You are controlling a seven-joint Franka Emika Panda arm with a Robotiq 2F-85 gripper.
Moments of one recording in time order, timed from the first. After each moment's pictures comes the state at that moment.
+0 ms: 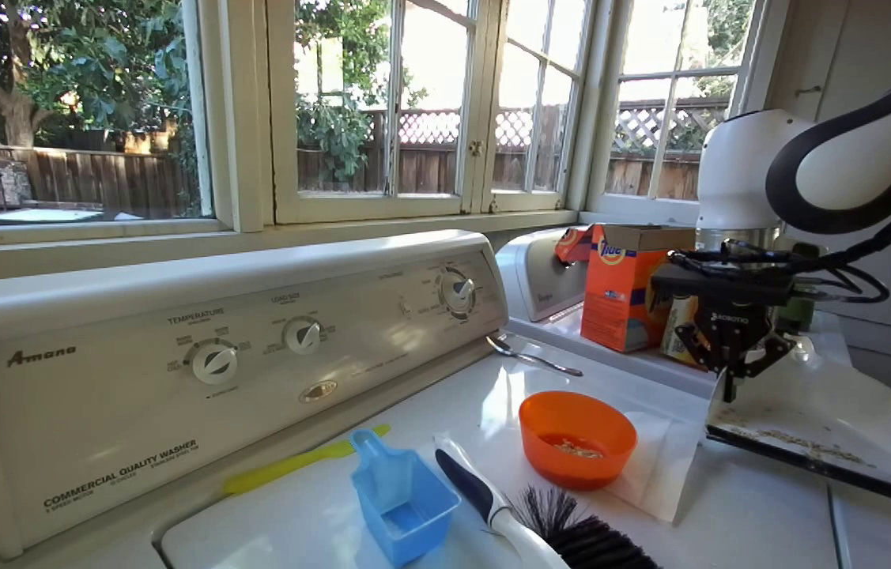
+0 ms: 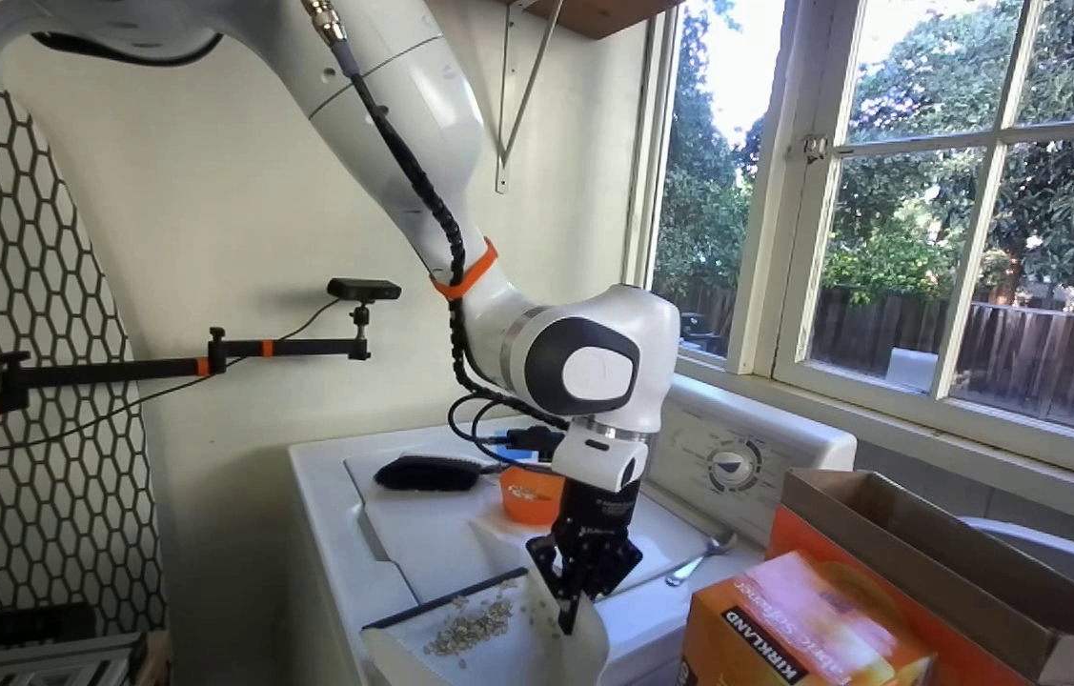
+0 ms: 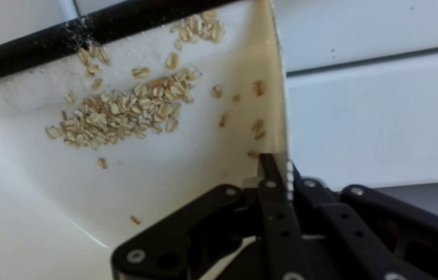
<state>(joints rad) 0.19 0.28 -0.02 -2.17 -0.06 2.31 1.71</state>
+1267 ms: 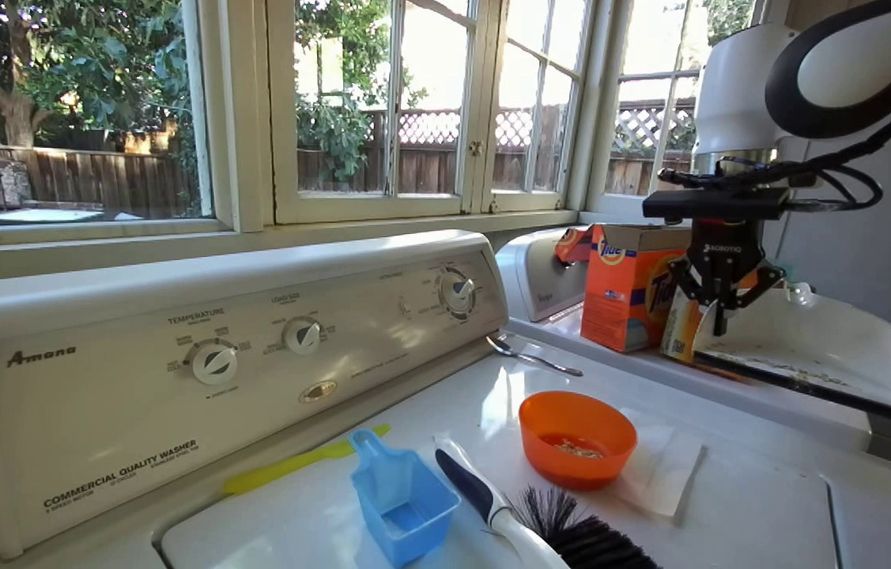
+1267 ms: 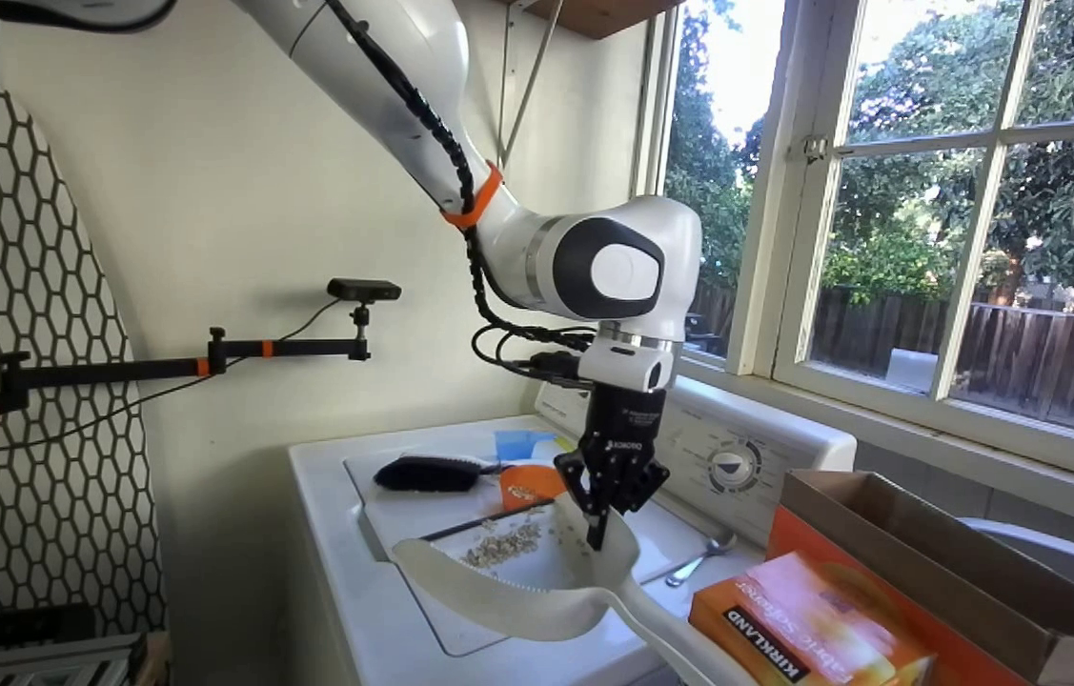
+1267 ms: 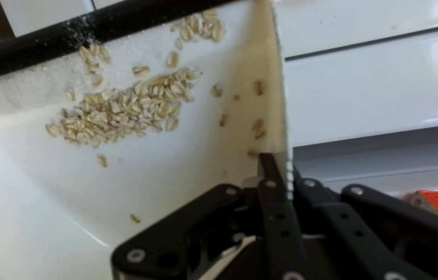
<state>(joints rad) 0.18 0.19 0.00 -2.05 -0.06 2.13 1.73</state>
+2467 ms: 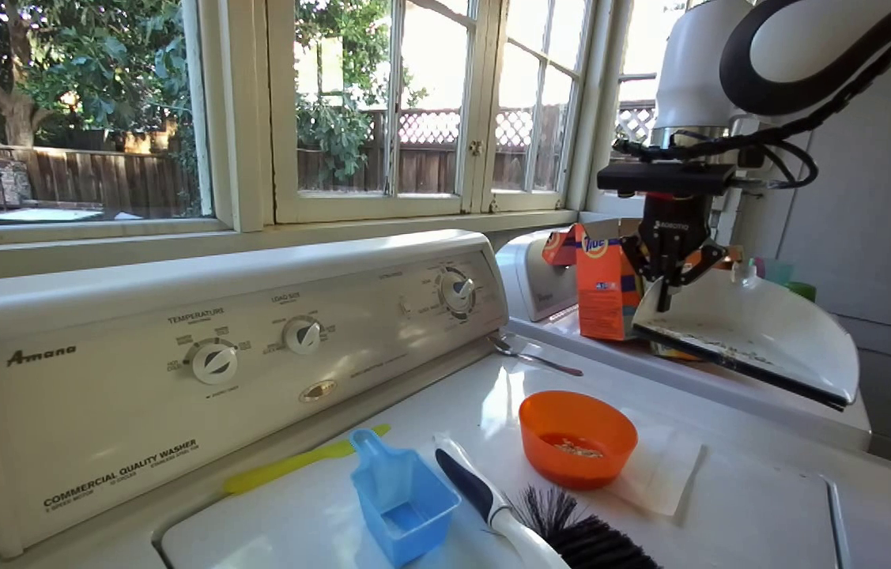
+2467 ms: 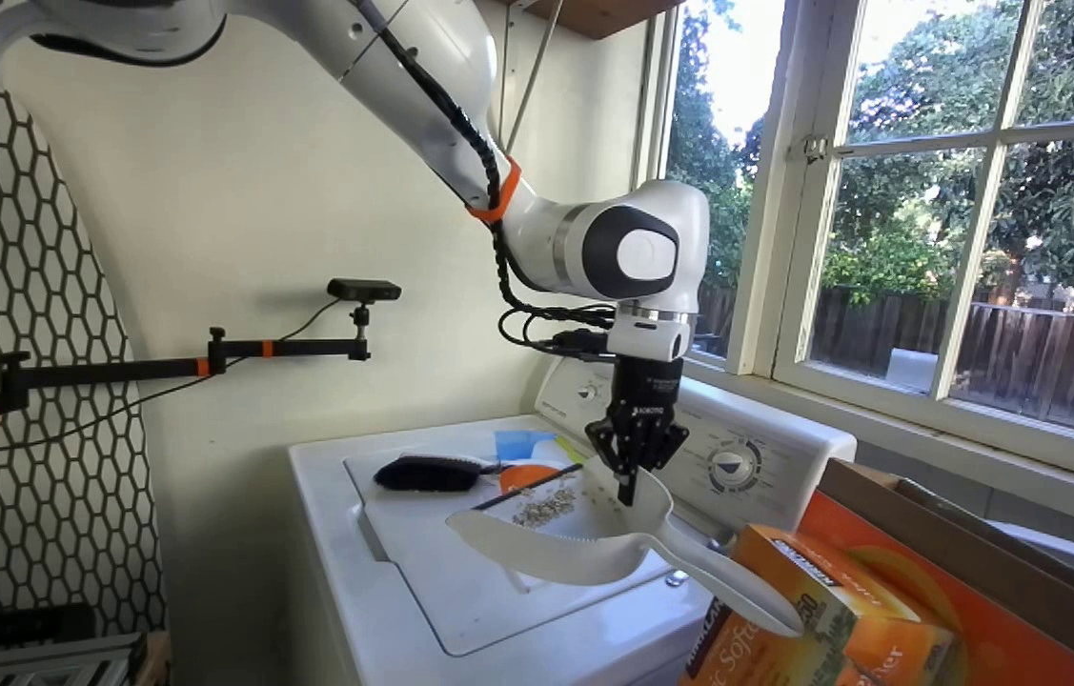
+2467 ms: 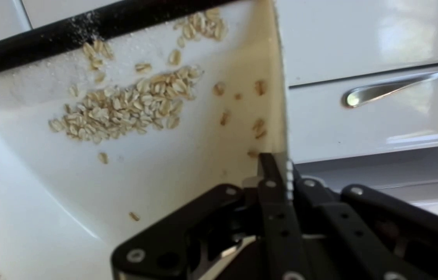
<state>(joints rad) 0.19 0.28 0.05 -1.87 -0.06 2.13 1.73</state>
